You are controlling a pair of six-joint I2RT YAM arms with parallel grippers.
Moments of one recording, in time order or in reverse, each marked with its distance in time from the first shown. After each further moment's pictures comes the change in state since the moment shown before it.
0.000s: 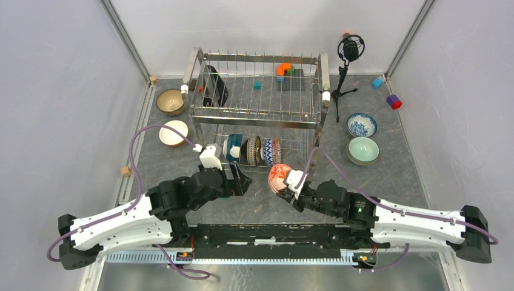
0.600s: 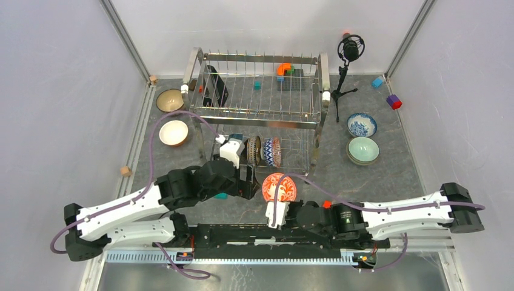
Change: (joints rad) left arm -0.003 0.175 0.204 -0.073 0.133 0.269; right arm 0.338 0.187 0.114 -0.115 0.303 -0.196
